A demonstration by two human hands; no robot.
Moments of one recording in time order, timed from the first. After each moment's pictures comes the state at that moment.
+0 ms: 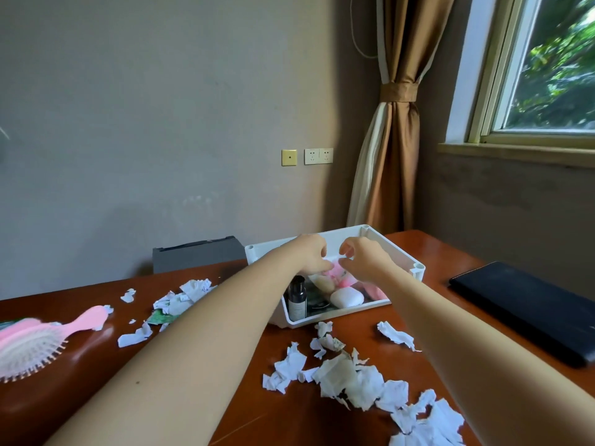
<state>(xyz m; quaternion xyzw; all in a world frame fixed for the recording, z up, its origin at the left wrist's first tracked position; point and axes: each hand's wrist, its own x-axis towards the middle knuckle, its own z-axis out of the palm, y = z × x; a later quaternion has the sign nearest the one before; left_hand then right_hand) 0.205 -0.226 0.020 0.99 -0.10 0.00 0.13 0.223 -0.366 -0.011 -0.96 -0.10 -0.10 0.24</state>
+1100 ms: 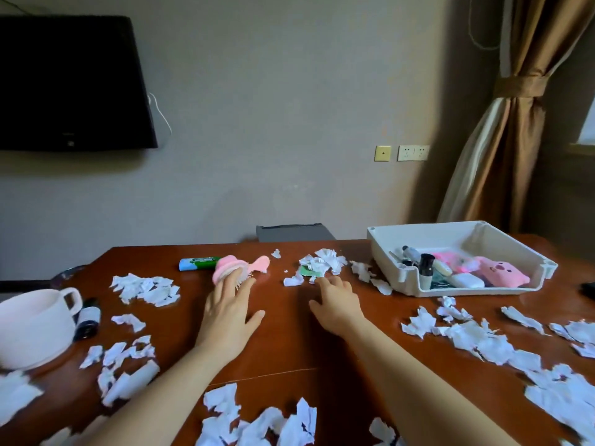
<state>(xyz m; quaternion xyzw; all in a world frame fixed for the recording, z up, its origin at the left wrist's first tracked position) -0.045 0.022 -0.075 0.96 0.17 0.19 0.08 0.058 -0.139 -0.067 -0.96 -0.23 0.00 0.18</state>
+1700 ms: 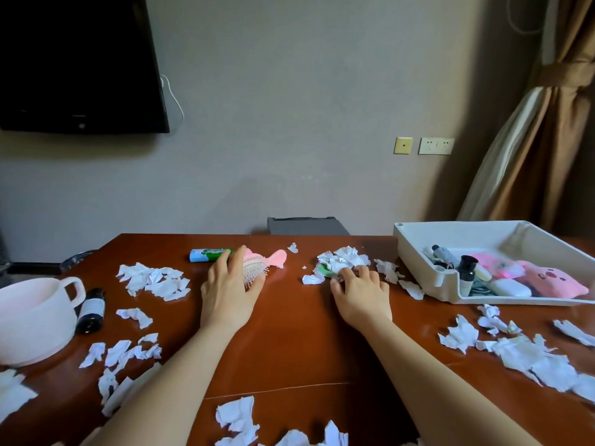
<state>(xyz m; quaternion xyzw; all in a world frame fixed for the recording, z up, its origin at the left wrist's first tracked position) -0.002 0.071 -0.085 0.91 0.26 0.27 0.17 0.089 -0.121 -0.082 -0.96 -0.19 -0.07 0.17</state>
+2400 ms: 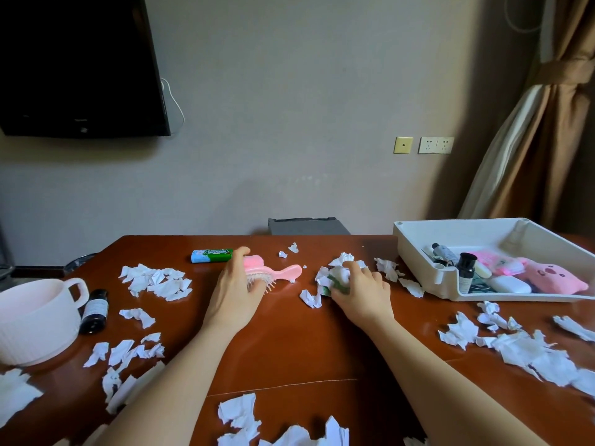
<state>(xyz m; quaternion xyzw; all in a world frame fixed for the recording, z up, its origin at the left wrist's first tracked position) -0.007 0.066 -0.082 0.89 0.20 0.28 0.31 0.088 -0.127 -0.083 -0.96 -0.19 -0.09 0.21</state>
